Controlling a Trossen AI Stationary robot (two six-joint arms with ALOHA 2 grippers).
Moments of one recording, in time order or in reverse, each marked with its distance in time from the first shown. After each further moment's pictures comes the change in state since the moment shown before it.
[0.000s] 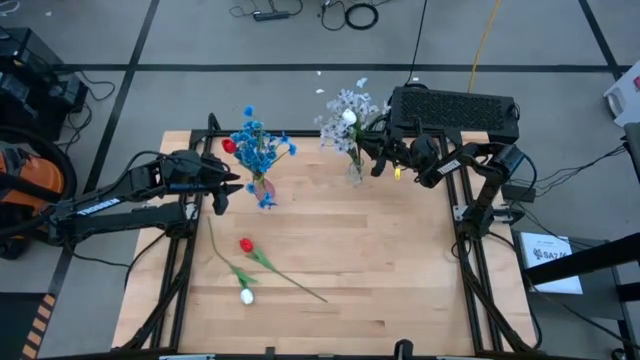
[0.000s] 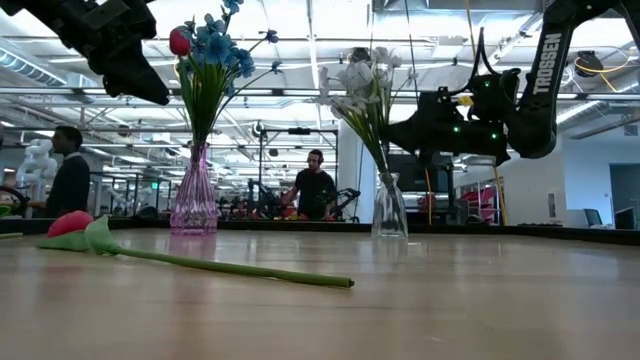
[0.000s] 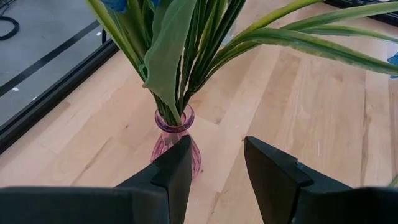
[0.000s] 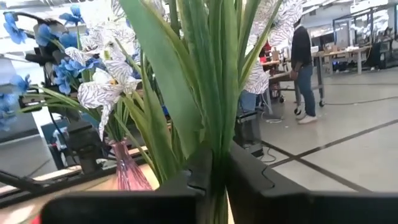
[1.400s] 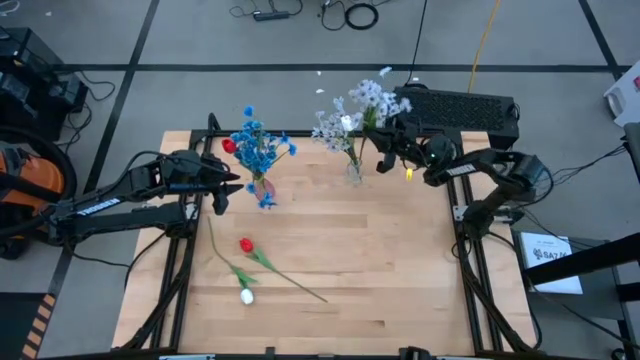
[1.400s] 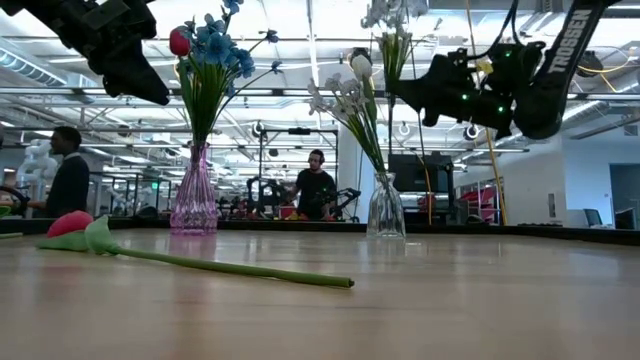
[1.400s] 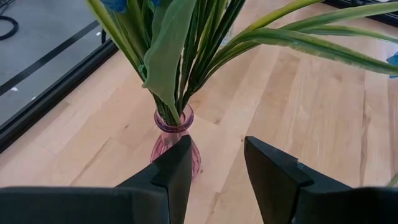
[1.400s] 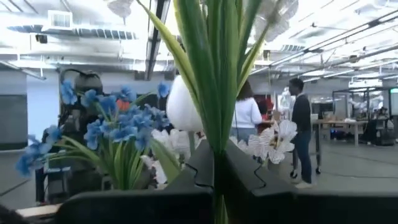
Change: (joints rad) left arm 0.000 0.000 0.000 0.000 0.003 -0.001; right arm 0.016 -0.184 -0.004 0.052 0.015 -0.091
